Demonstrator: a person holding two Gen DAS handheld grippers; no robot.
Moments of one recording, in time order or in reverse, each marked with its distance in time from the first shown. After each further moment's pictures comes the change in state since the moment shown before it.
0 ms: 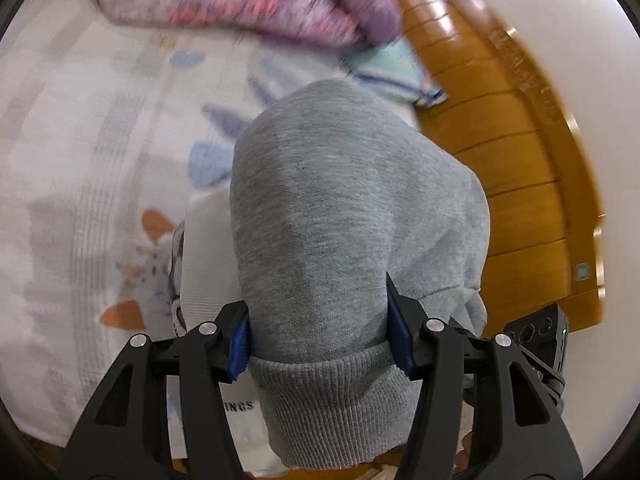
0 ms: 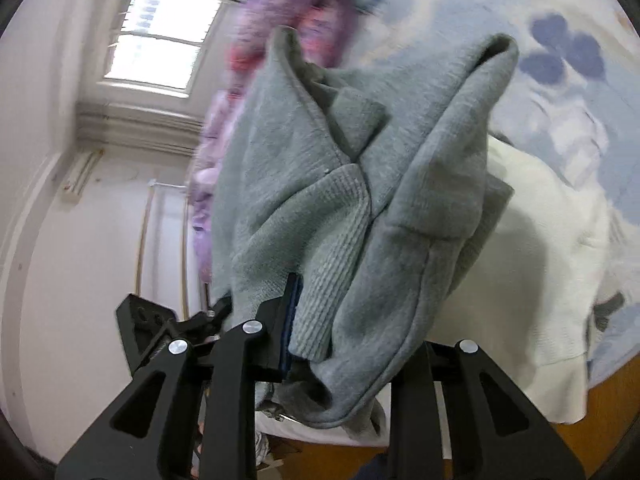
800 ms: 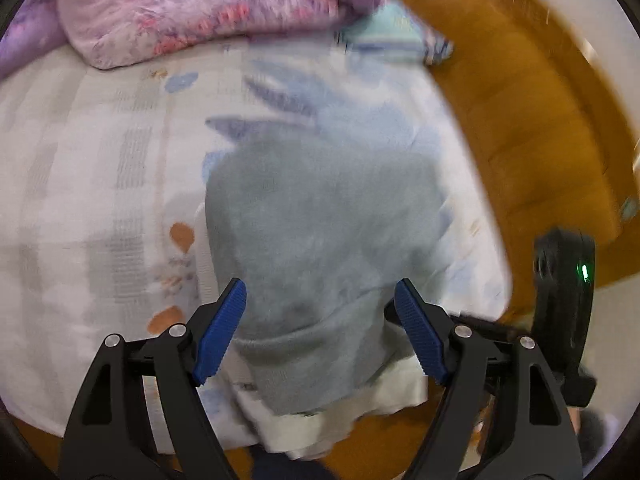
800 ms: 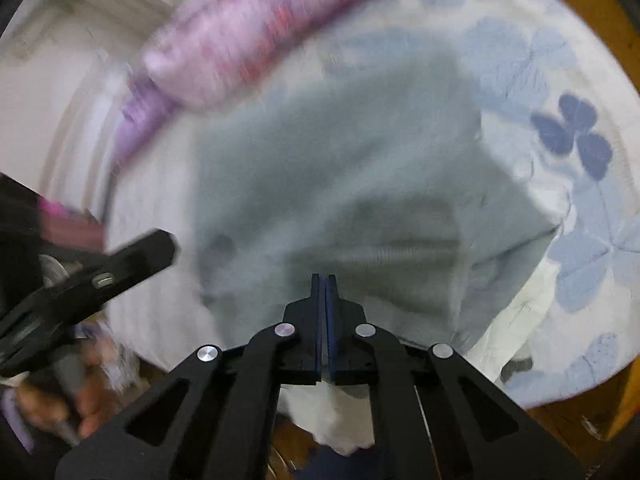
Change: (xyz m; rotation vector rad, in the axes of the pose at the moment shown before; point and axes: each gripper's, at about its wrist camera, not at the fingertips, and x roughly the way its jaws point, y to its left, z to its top) left arm -0.005 -0.056 -0.005 0.229 0.078 0.234; right arm 0.063 0.037 -0.020 -0.403 0.245 -0.374
